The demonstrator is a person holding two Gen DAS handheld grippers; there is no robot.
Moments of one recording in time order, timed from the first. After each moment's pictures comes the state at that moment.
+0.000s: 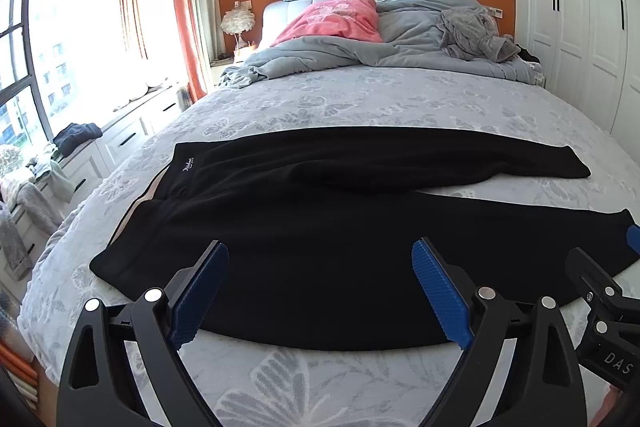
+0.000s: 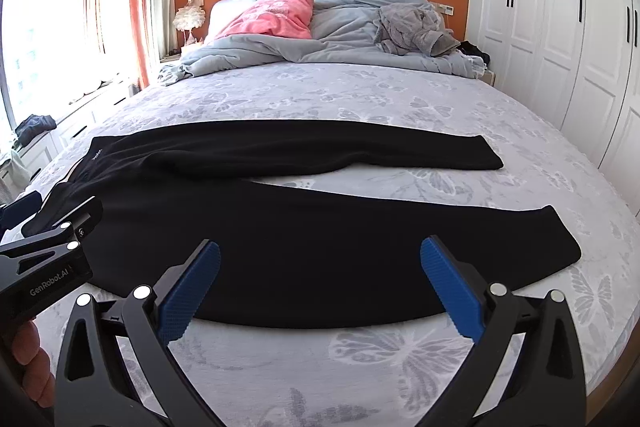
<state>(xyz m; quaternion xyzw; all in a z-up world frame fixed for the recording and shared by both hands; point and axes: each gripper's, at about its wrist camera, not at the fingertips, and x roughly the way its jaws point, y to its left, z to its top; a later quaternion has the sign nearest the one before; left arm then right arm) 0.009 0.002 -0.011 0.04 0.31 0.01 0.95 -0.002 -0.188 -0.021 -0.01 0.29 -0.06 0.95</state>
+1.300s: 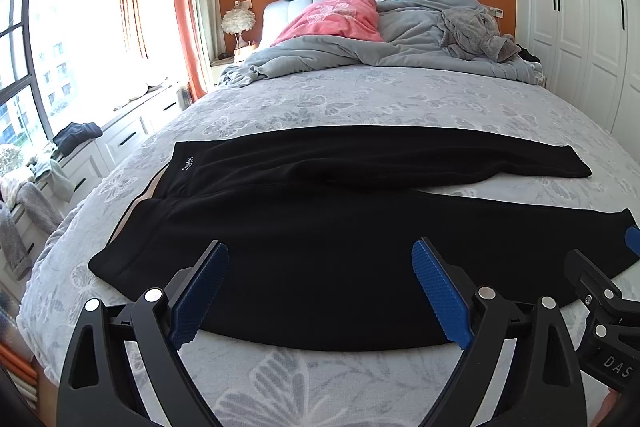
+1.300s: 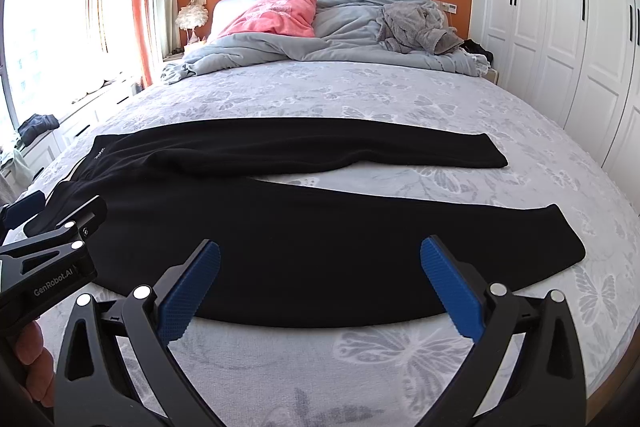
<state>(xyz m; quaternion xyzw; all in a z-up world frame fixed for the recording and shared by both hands) 0.010 0.000 -0.013 0.04 0.31 0.01 0.95 -0.003 -0.188 -0.022 0.00 0.29 -0.05 0.95</state>
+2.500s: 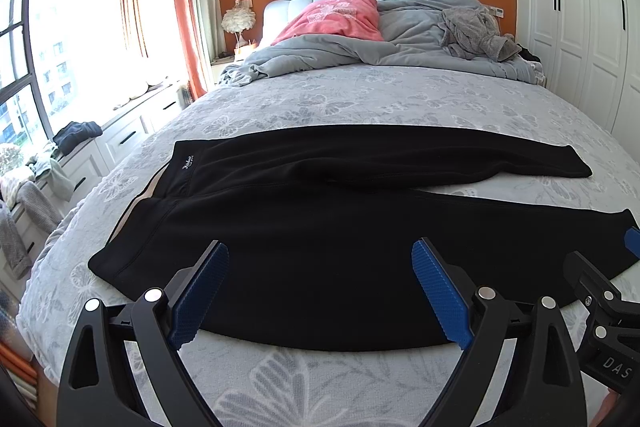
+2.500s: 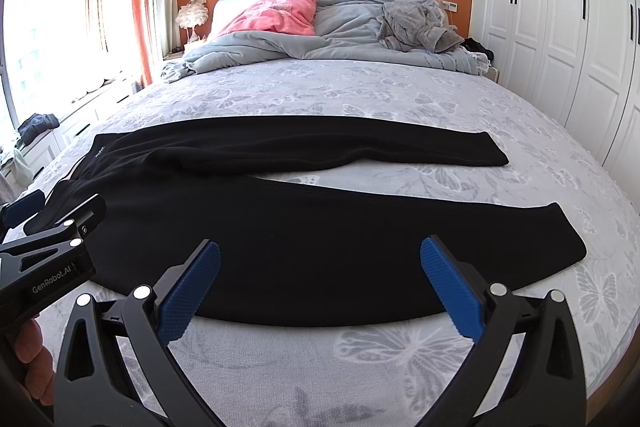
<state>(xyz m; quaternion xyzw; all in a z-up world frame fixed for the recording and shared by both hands) 0.010 0.000 -0.014 0.04 0.31 0.01 0.95 -0.002 -0.188 -0.023 0.00 0.30 -0.05 0.95</state>
